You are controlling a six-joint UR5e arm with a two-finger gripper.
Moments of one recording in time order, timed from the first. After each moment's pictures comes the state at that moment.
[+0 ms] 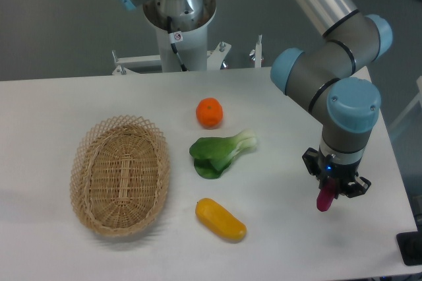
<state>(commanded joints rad) 2.61 -2.16 -1.29 -1.08 1.61 1.35</state>
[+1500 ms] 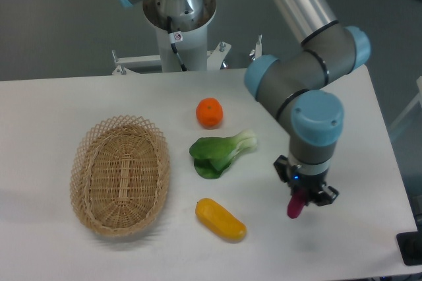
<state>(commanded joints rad) 2.48 -2.13 -1.34 -1.09 1.62 1.23</state>
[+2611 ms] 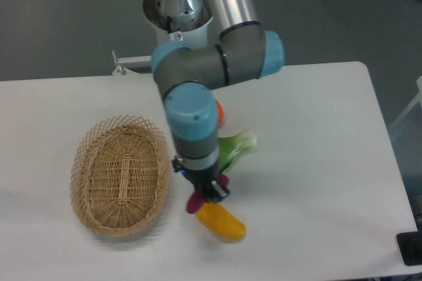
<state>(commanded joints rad) 2.19 -1.97 -1.57 -1.08 1.60 1.10</state>
